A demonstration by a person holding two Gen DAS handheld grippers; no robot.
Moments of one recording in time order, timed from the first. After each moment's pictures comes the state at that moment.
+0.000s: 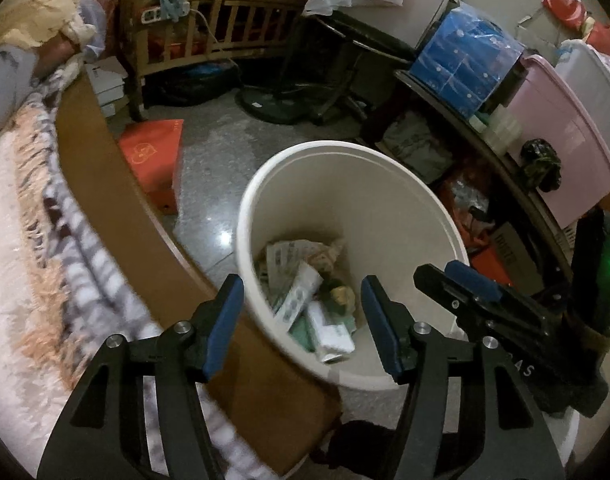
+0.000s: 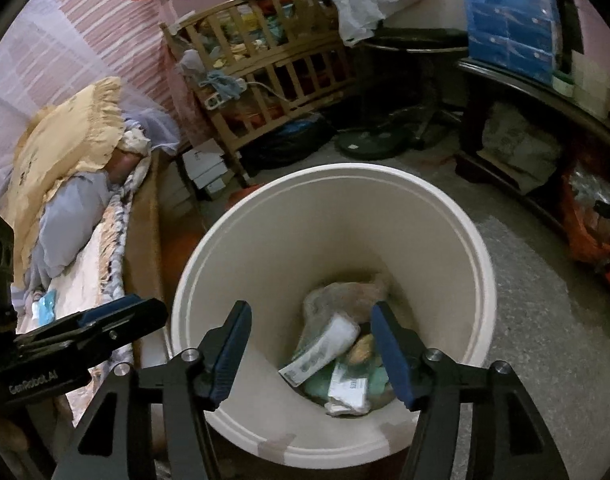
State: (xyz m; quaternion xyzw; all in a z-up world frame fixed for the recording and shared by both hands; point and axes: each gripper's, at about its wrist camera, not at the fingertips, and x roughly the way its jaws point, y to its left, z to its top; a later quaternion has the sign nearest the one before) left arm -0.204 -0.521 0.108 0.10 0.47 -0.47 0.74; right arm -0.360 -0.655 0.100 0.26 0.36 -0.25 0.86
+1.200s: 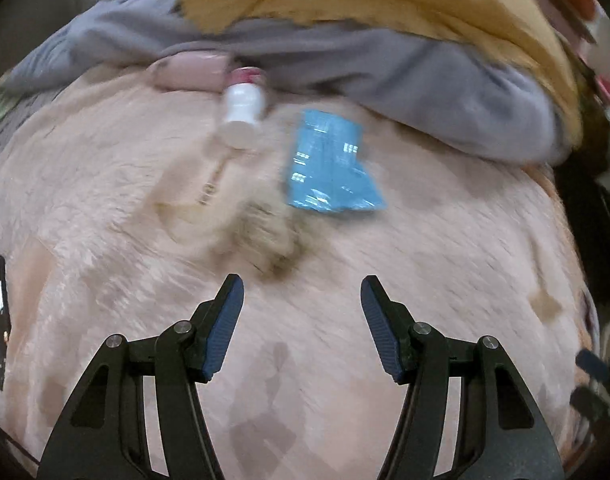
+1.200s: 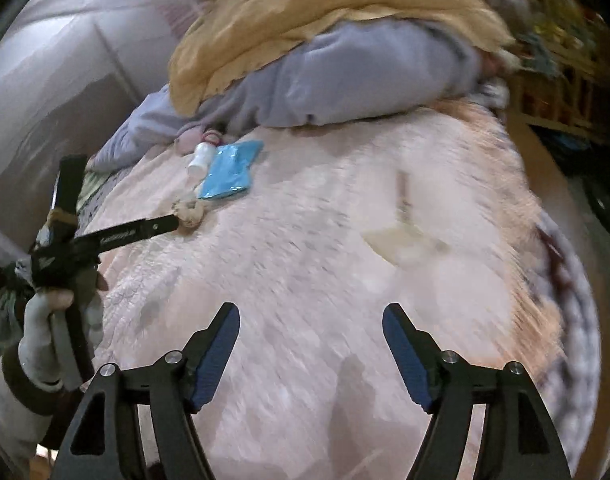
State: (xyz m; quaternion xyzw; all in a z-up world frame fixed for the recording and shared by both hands) left arm 0.015 -0.067 0.078 -0.05 0.47 -0.04 0.88; right arm -0.109 -0.360 0.100 0.11 0.44 0.13 0.88
